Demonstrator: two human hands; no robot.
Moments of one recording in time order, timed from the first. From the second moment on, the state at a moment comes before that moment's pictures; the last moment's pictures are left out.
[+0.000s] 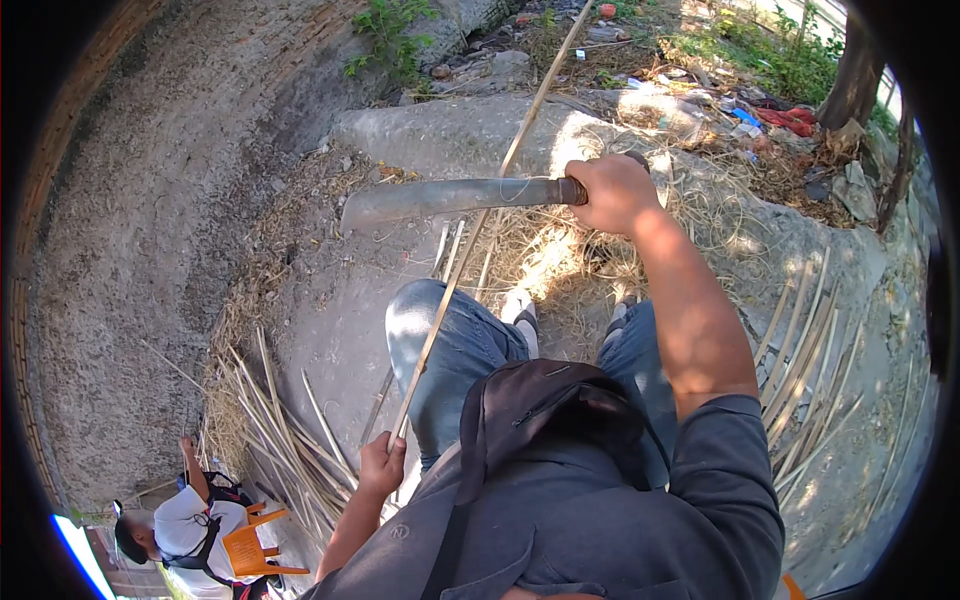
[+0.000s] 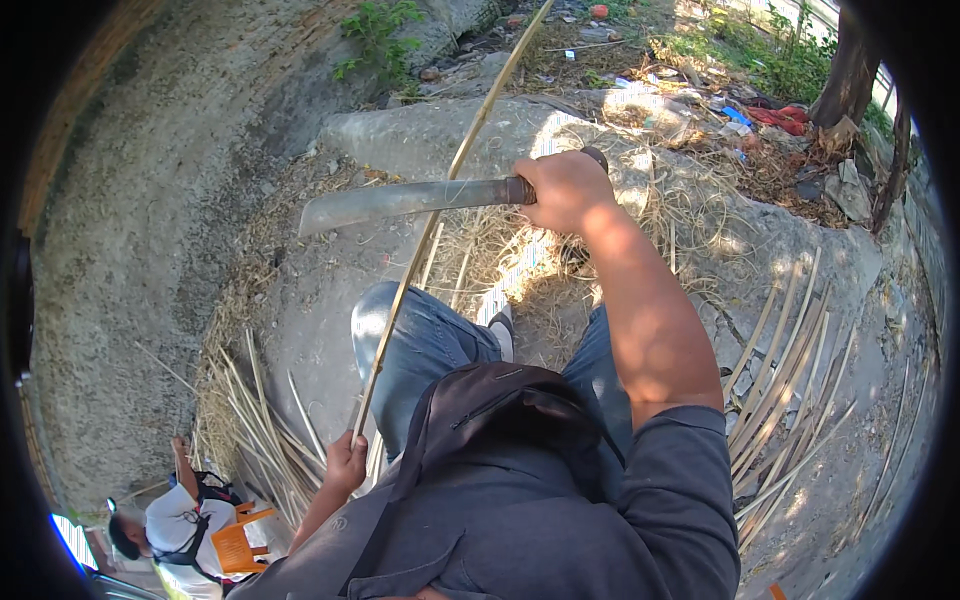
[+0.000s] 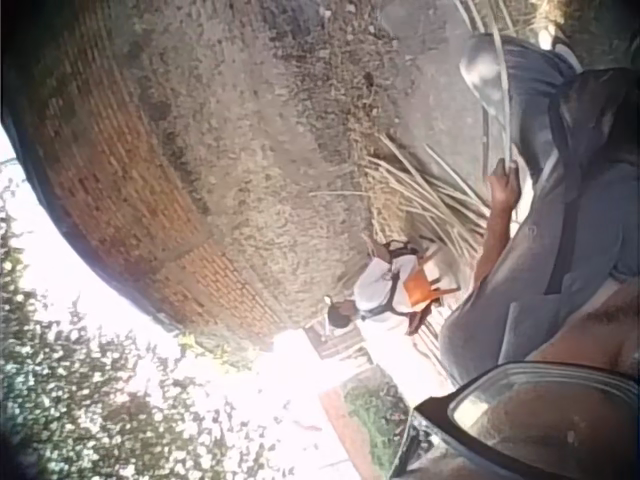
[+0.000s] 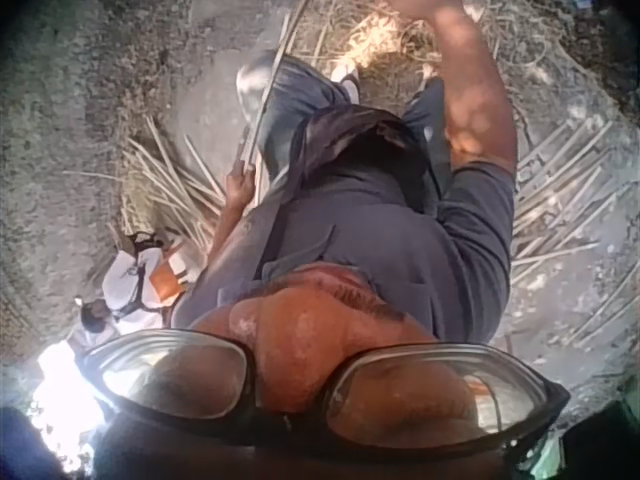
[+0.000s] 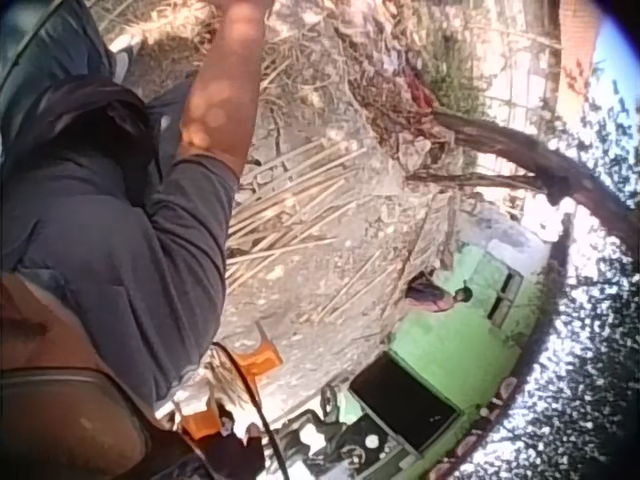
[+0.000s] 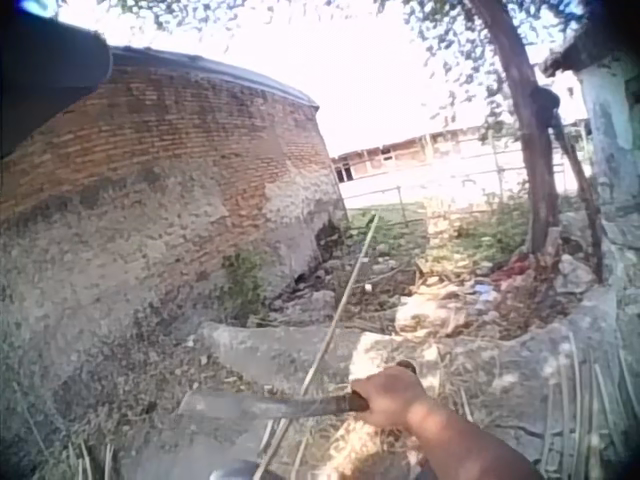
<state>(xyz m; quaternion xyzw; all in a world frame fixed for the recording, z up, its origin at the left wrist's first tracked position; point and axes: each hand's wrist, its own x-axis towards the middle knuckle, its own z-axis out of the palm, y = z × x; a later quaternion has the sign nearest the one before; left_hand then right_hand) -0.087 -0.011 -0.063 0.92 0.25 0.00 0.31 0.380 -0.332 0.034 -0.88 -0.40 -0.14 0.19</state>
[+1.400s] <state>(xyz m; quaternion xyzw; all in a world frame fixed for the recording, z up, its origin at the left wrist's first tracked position) -0.099 -0.013 -0.090 0.93 0.25 0.01 0.29 0.379 -0.325 0.022 -0.94 -0.28 0.06 0.18</state>
